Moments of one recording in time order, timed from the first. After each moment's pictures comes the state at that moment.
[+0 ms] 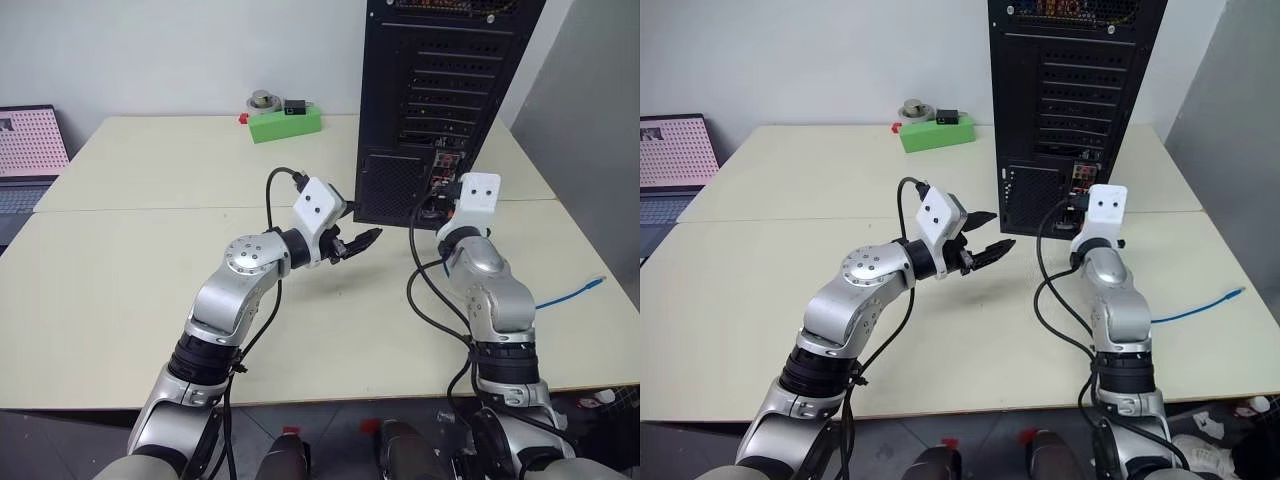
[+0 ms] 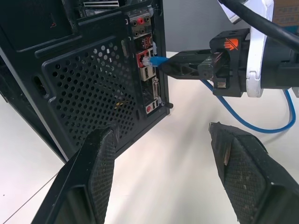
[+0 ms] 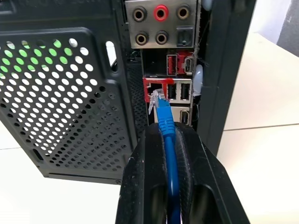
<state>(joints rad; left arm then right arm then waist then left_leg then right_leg) -0.62 0.35 -0.19 -0.15 -0.26 0.52 -0.62 -0.60 -0.09 -0.11 -0.06 0.13 0.60 -0.09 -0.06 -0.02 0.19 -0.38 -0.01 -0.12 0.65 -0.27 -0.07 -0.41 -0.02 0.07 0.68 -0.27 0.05</state>
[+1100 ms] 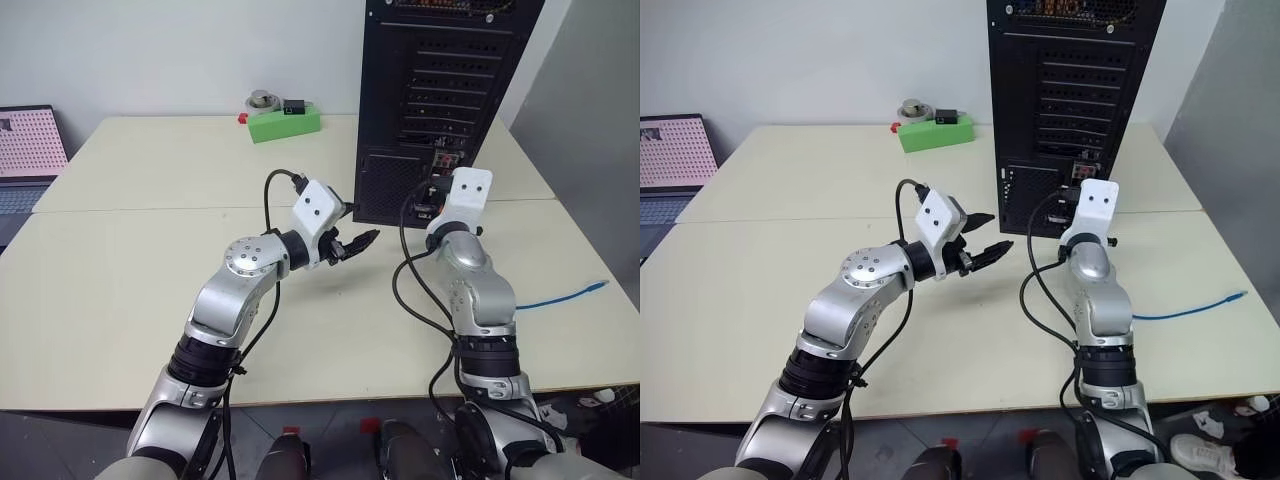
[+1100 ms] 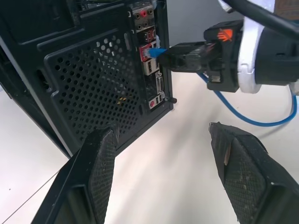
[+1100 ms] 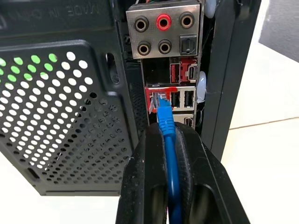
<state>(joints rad) -0.61 0.35 -0.19 -0.15 -0.24 0.51 -0.62 -0.65 0.01 -0.10 0.00 0.07 0.55 -0.23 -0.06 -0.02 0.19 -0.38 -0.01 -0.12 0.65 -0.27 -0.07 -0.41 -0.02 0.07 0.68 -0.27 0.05</state>
